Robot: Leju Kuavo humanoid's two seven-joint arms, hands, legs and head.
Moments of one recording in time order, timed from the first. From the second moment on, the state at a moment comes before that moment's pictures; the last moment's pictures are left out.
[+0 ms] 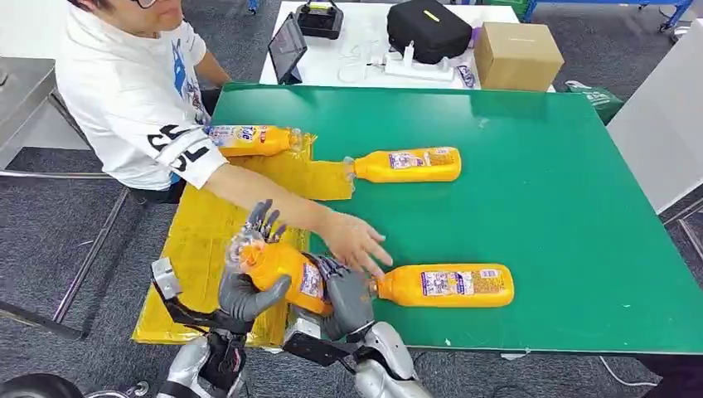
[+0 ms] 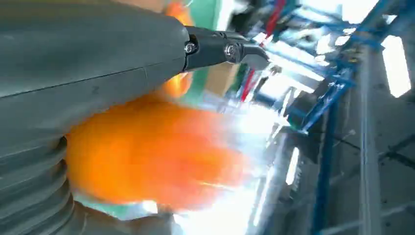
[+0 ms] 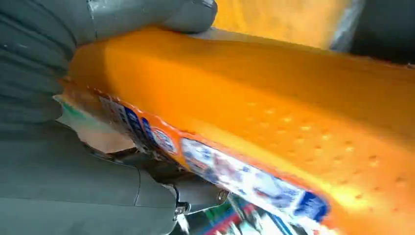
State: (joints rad) left arm -0.09 -0.17 -0.29 -1.36 0.29 -0.31 -0.43; right arm -0.17 0.24 0.59 -0.89 0.75 -0.52 -0.54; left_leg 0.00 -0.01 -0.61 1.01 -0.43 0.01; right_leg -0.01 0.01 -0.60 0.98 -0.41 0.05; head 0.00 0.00
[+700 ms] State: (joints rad) left arm -0.15 -0.15 -0.38 -1.28 0.15 -0.33 -0.41; right arm -0.14 0.24 0.55 -0.90 0.69 -0.56 -0.56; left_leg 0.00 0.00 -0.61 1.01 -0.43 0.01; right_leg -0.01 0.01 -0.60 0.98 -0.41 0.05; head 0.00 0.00
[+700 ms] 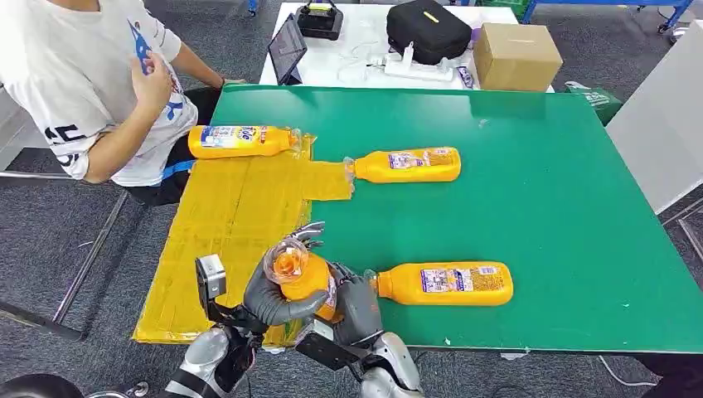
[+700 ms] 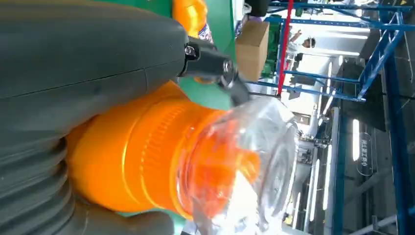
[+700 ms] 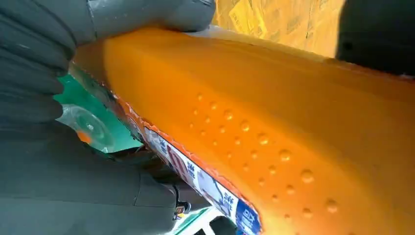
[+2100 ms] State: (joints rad) left arm -0.14 -0.15 -0.40 -1.24 0.22 -0.27 -0.38; right arm -0.15 0.27 0.55 -0.91 0.66 -0.59 -0.56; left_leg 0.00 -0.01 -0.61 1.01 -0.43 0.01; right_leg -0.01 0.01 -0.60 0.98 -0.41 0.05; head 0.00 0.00
